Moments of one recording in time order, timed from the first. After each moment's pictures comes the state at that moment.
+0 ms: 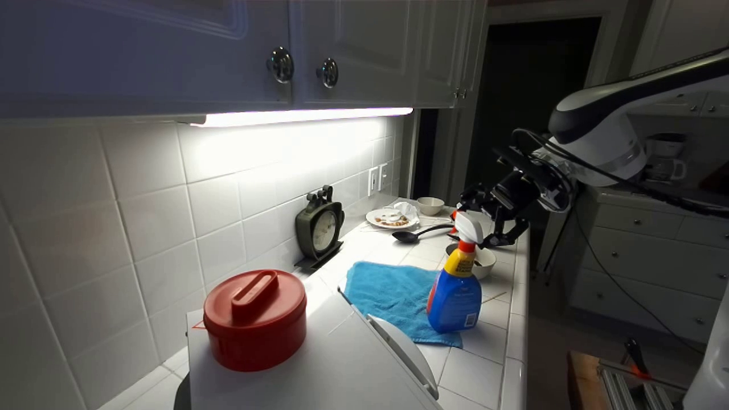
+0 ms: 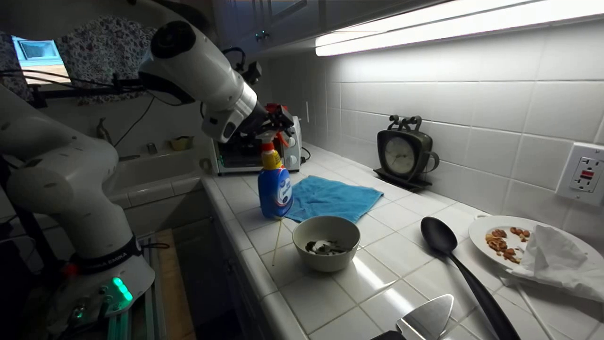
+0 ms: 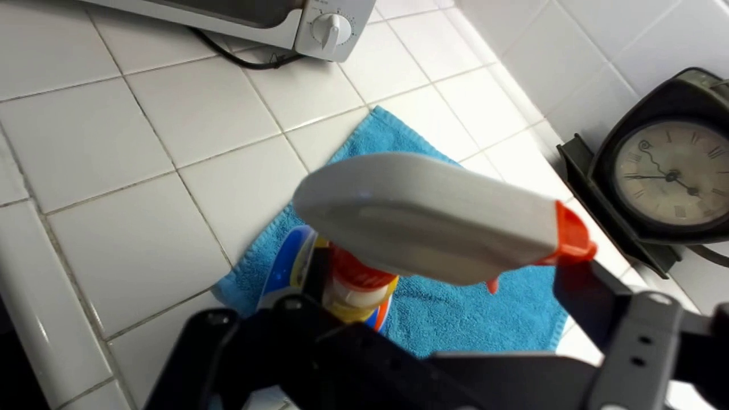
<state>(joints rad) -0.28 -0.62 -0.21 -2.71 0.90 2.35 1.02</state>
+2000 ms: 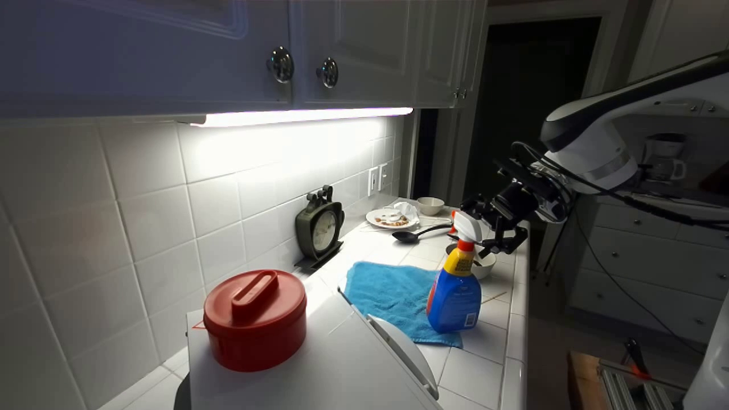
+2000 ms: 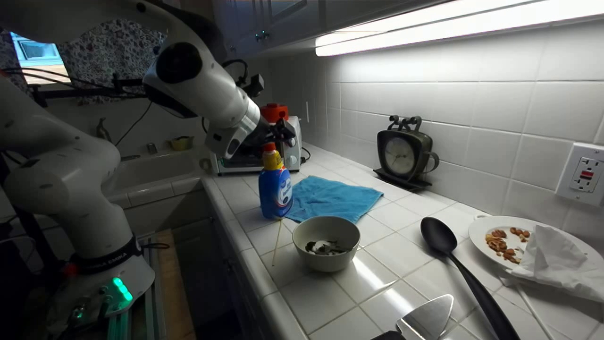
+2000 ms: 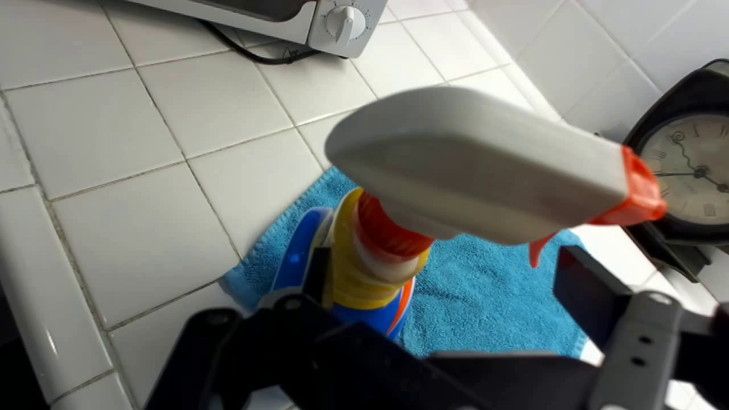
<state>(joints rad) -0.33 -0.55 -0.22 -2.71 0.98 2.29 0.89</state>
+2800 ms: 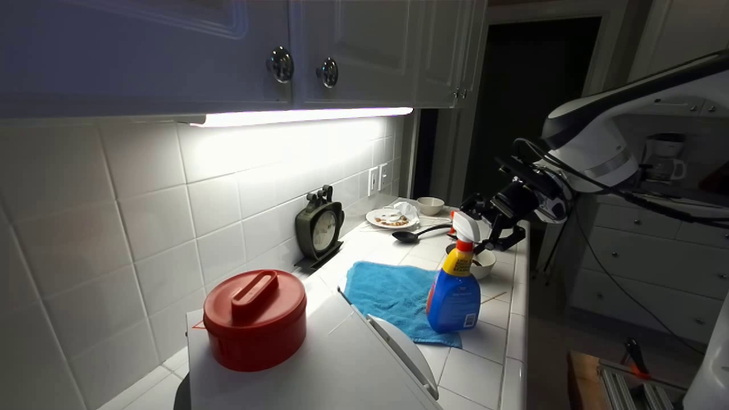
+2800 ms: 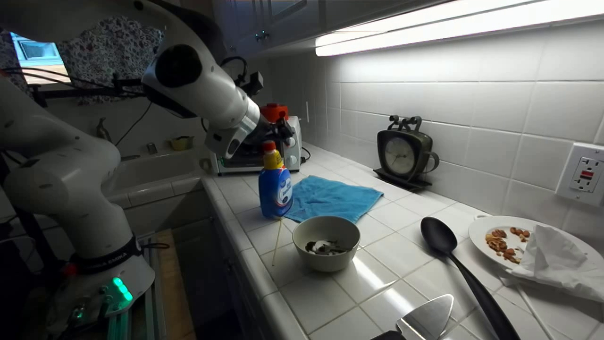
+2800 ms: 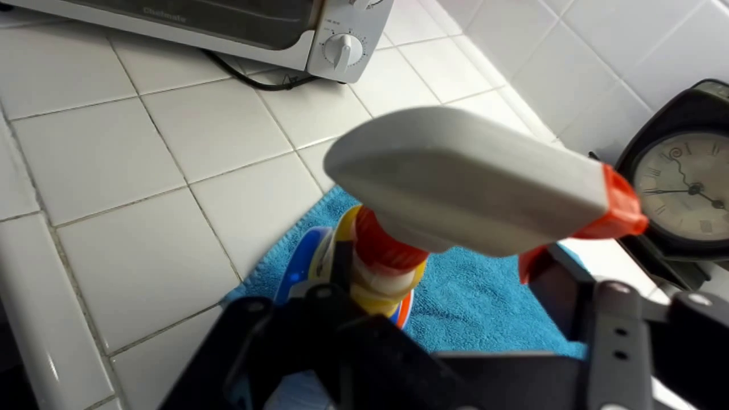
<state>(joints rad) -0.34 -0.55 -0.23 -2.71 1.02 2.25 0.87</state>
